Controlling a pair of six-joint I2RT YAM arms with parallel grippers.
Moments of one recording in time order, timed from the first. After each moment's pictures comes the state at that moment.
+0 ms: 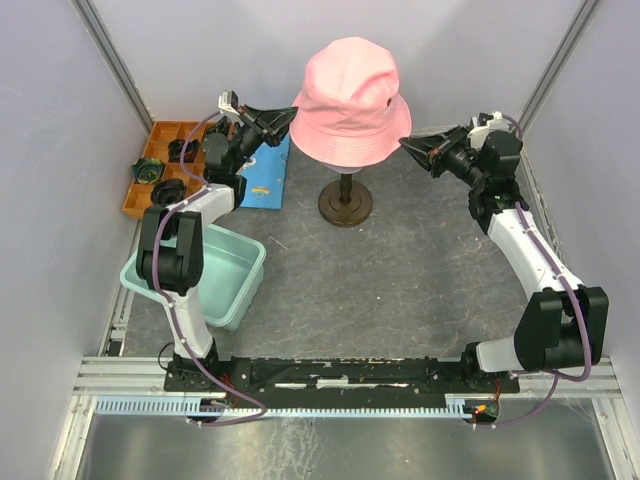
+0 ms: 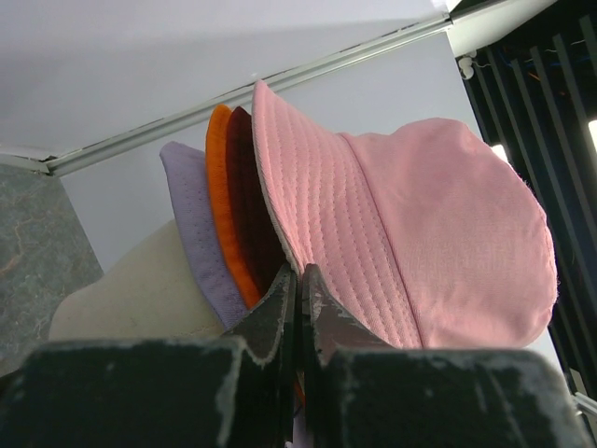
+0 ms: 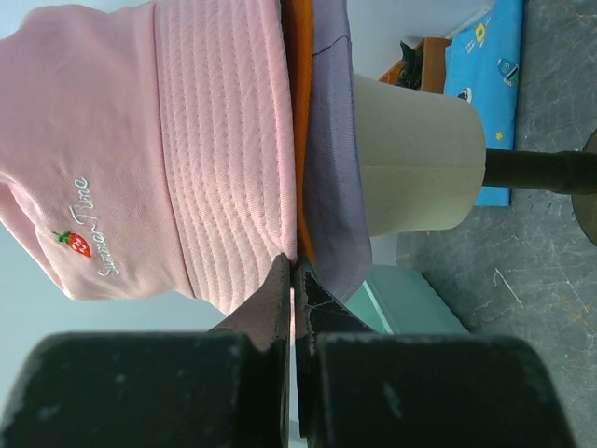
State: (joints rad) left arm -0.18 1.95 1.31 1.08 0.60 -1.62; right arm 0.07 1.40 1.10 0.25 -0.58 1.38
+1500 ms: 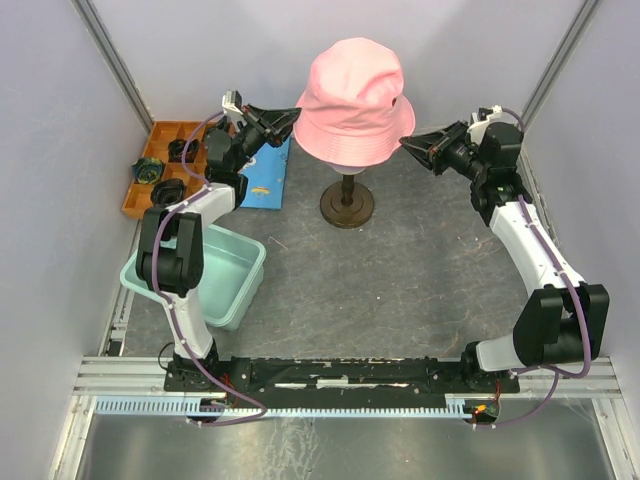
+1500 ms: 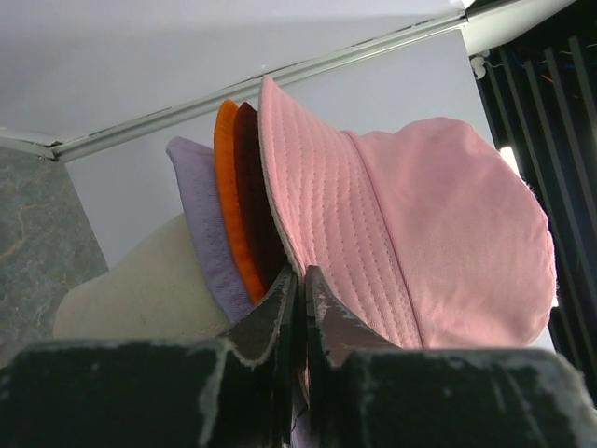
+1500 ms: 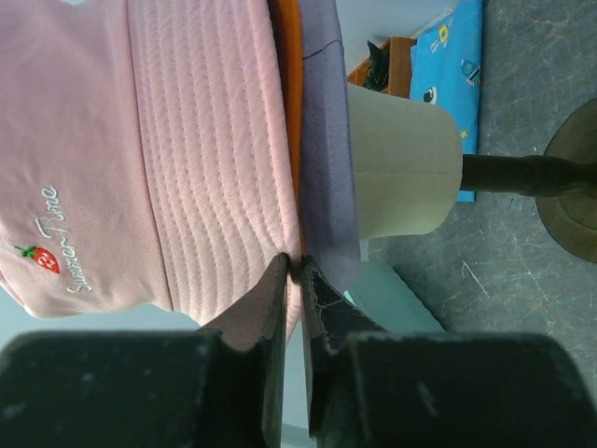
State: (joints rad) left arm -0.19 1.94 1.32 1.04 0.60 -1.61; right arm 0.07 1.42 1.18 0.11 -0.59 1.29
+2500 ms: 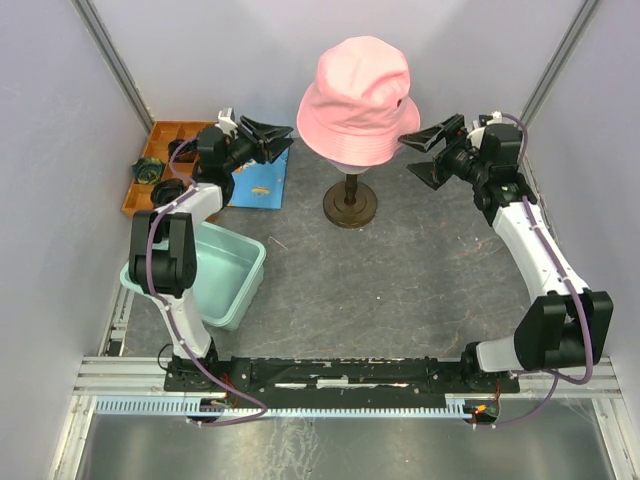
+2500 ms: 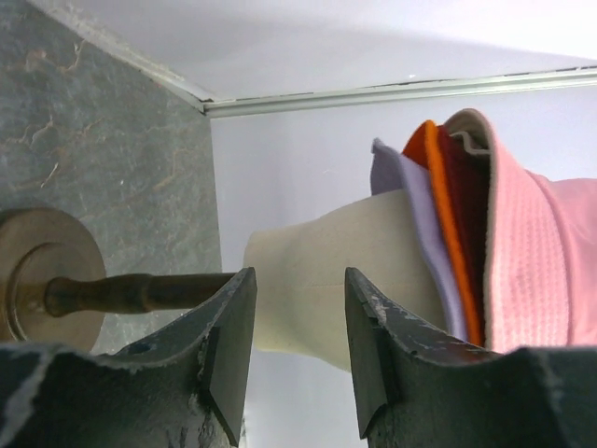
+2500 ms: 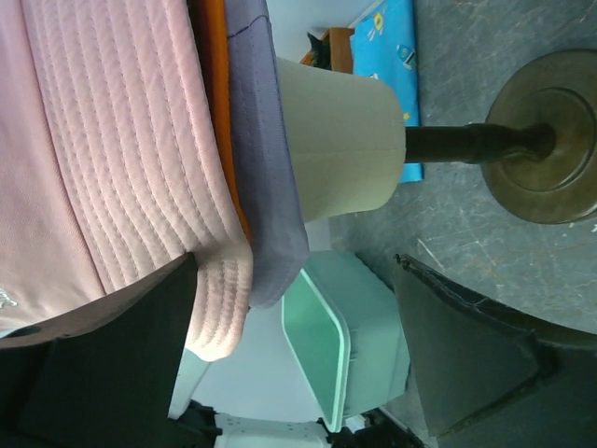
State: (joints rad) left arm -0.11 1.91 1.28 0.64 0.68 -1.44; right arm 0.07 1.41 1.21 -0.08 -0.56 1.20
